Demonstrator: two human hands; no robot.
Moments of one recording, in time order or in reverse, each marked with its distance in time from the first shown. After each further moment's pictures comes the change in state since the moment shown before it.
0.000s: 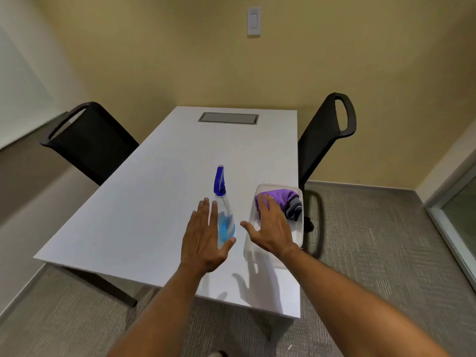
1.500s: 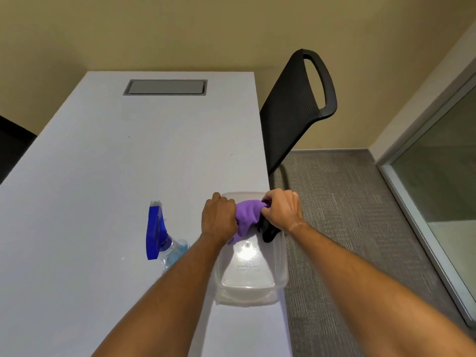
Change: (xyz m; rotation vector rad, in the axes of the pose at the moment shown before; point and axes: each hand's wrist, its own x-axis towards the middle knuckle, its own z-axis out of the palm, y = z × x) left_hand 0.219 0.076 0.118 0.096 -0.310 0.177; right_hand 0.148 0.128 -0.022 -0.216 -0.027 0.361
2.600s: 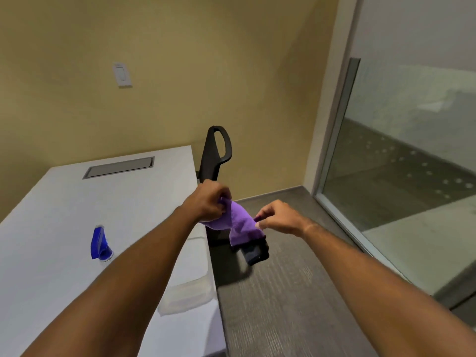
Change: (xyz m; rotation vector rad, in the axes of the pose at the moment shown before) left_hand -0.095 0.191 -0.189 -0.174 0.076 0.506; right_hand -0.207 0.148 -0.198 0.504 -0.067 0.006
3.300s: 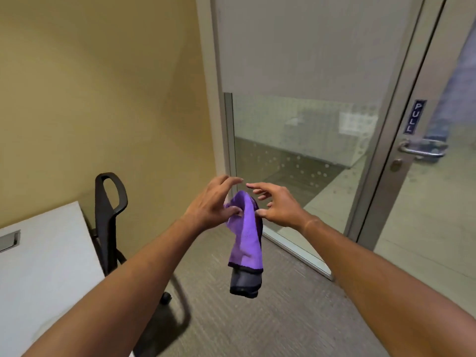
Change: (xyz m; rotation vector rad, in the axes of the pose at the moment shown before) left_hand 0.106 0.202 0.026 -0.234 0.227 0.718; right_hand -0.118 0.078 -0.156 -0.074 0.653 -0.069
